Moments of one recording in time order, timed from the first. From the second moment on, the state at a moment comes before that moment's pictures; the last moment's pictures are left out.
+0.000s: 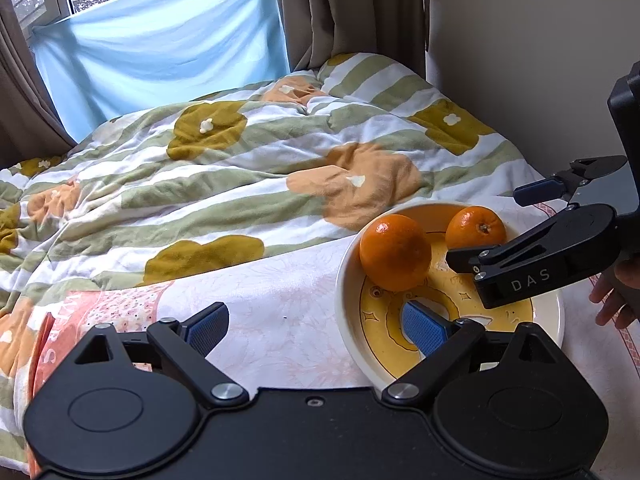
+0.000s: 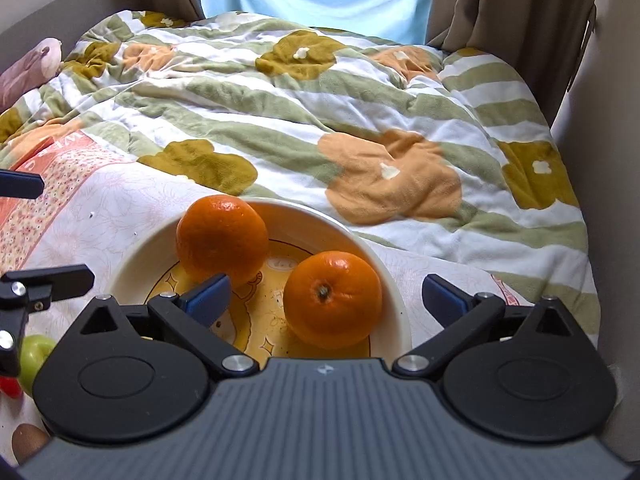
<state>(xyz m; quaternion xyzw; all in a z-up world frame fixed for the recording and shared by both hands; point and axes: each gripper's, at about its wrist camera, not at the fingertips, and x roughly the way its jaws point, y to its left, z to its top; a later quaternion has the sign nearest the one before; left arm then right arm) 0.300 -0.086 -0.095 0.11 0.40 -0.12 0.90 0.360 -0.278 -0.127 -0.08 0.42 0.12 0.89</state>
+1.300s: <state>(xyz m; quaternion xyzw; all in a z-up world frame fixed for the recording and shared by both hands) 0.164 -0.056 -0.002 0.08 0.31 -0.11 0.94 0.156 -0.292 0.001 -0.01 0.35 0.06 0.93</state>
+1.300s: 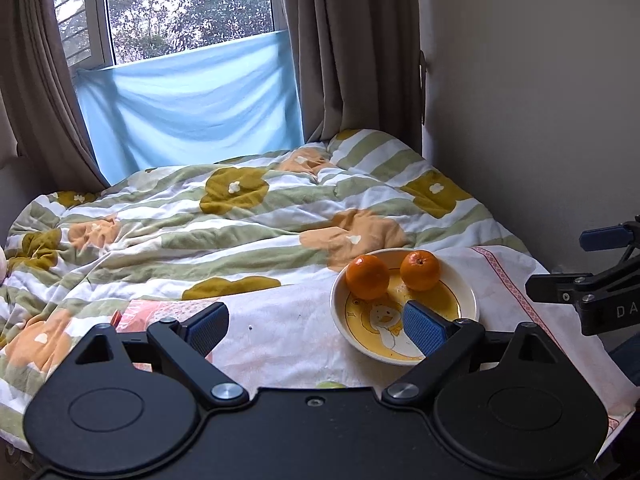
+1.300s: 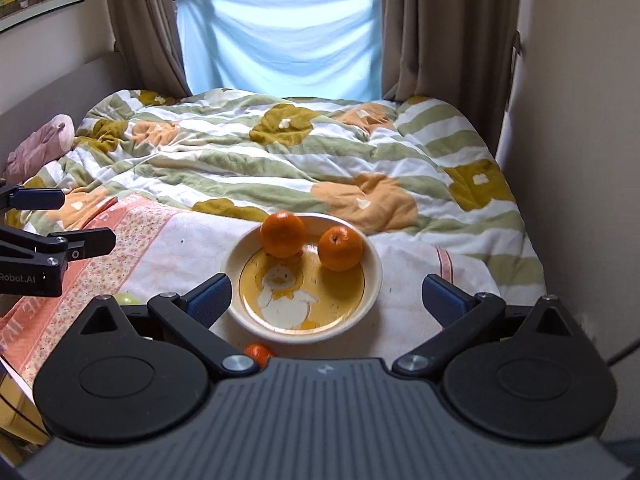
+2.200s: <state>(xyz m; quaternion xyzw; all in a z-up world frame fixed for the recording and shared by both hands) 0.118 -0.066 -0.121 0.07 0.42 -0.15 0.89 0.058 -0.251 -0.110 0.04 0.43 -0.04 0.90</state>
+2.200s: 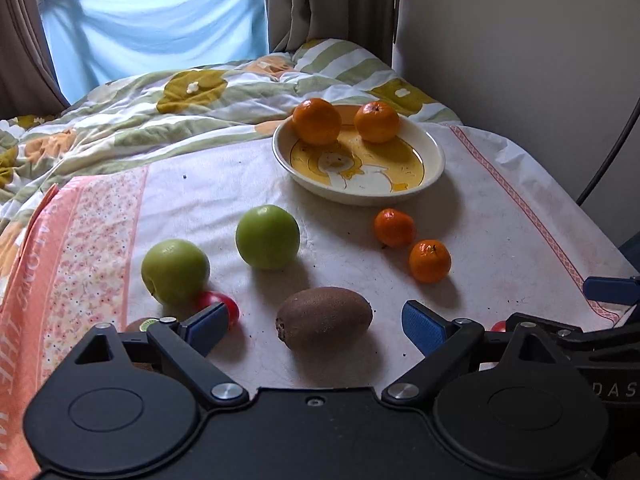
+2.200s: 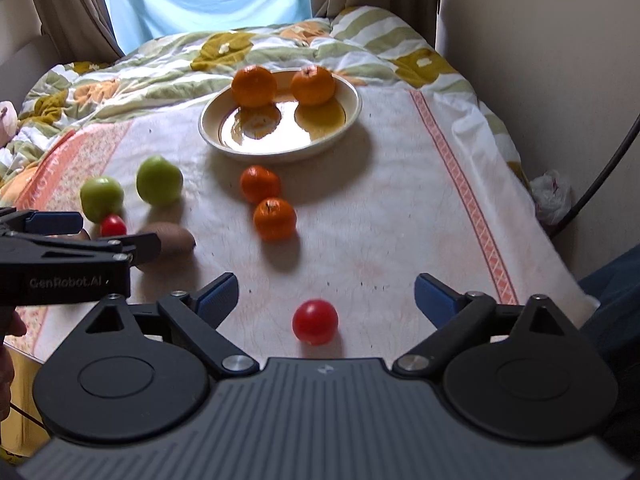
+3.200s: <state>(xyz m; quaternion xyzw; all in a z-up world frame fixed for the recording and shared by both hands) 0.139 -0.084 -0.167 0.06 0.45 -0.12 0.88 0.071 -0.245 -0.153 0.04 0.47 -0.04 0.88</state>
